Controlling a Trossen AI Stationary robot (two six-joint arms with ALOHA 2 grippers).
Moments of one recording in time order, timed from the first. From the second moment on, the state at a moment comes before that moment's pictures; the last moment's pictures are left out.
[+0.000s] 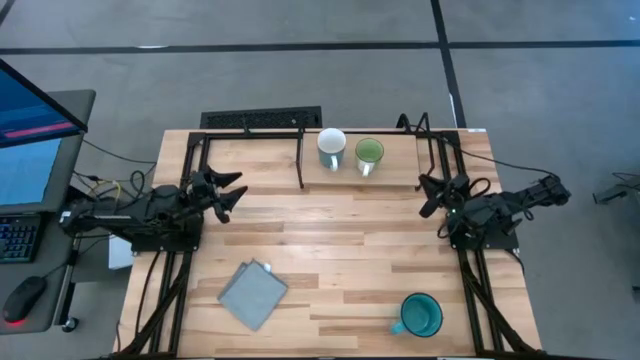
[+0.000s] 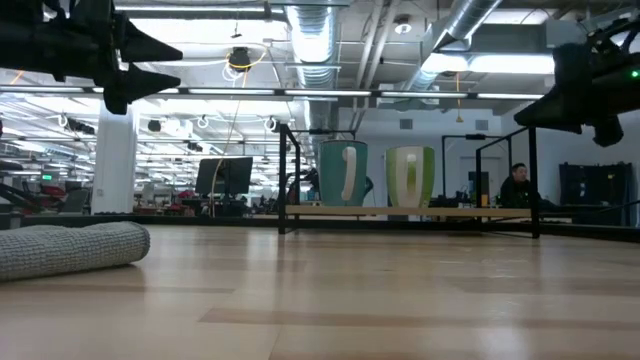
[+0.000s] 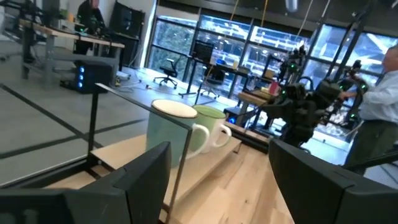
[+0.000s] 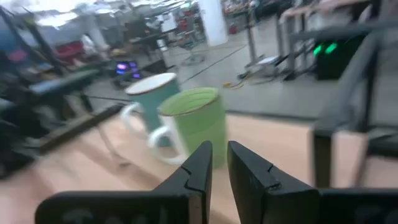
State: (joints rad) left arm 0.02 0.18 0.13 0.16 -0.45 -0.26; right arm 0.36 0.04 0.12 -0.34 1.15 0.47
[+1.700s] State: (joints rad) left arm 0.03 0.17 0.13 0.00 -0.38 -0.34; right arm -0.25 1.08 0.52 -0.08 0.42 0.42
